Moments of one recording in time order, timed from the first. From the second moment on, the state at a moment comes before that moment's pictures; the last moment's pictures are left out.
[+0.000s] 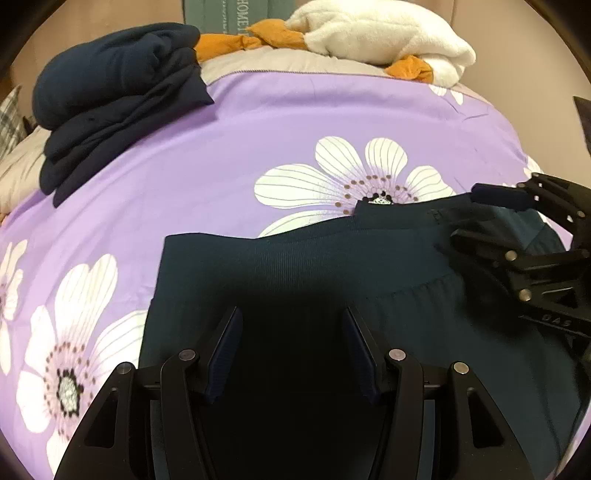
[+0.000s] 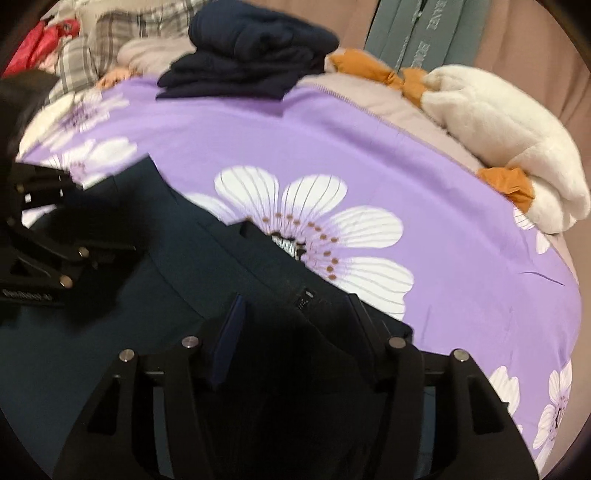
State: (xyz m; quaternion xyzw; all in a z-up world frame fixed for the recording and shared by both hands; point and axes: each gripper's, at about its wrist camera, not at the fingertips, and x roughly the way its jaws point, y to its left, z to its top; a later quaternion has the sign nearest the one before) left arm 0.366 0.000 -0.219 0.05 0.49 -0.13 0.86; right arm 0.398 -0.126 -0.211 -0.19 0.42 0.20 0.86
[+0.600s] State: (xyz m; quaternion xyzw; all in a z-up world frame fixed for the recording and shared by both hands) left arm 0.304 -0.005 -0.239 0.09 0.51 -0.11 0.85; right arm 0.320 -0.157 -0.239 -0.13 0.50 0.19 0.83
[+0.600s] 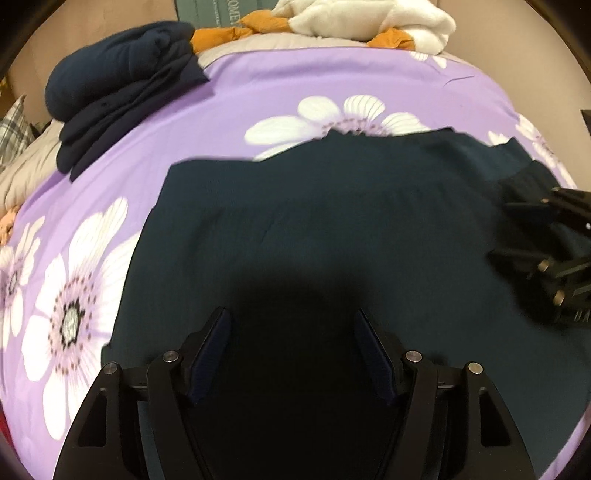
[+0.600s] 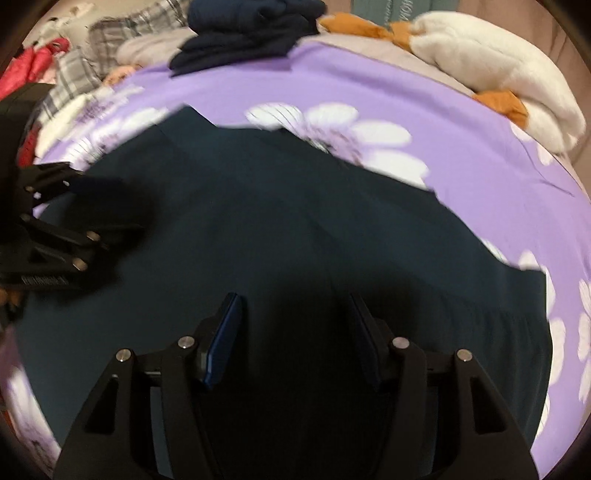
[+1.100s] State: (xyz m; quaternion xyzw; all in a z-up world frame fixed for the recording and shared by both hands) left arm 0.247 0.061 -0.209 0.04 0.50 -0.05 0.86; right arm 0.264 -0.300 -0.219 -0.04 0.50 0.01 0.86
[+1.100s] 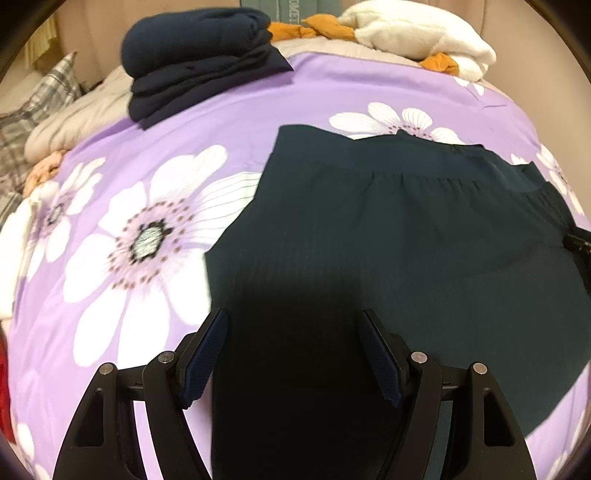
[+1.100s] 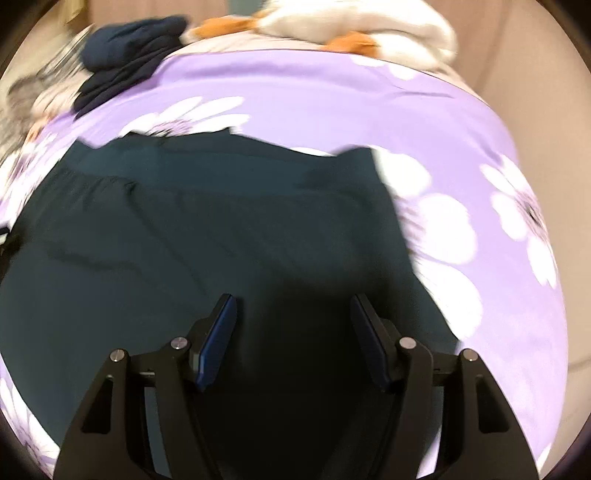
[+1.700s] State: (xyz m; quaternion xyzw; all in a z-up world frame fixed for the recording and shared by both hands) left arm 0.164 0.049 -0.223 0.02 0.48 -0.06 0.87; right arm 0.162 -0.313 -0.234 0.03 0.47 0.04 0.88
